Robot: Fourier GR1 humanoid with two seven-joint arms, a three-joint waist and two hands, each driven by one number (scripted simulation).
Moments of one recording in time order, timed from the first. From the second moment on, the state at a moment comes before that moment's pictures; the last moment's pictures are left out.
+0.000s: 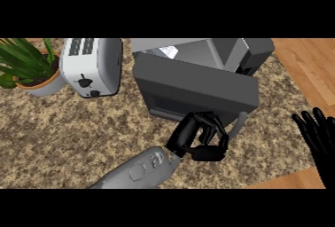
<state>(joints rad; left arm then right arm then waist) -0.70 0.00 -0.93 -1.02 0.47 0.52 -0.29 0.19 -0.29 -0.08 -1.87 -0.32 0.43 -0.38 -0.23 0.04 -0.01</state>
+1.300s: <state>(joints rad) -0.89 0.00 -0.75 -0.82 0.81 0.55 -0.49 0.14 -0.37 -0.10 -2.02 -0.51 0.47 -0.24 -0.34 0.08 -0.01</state>
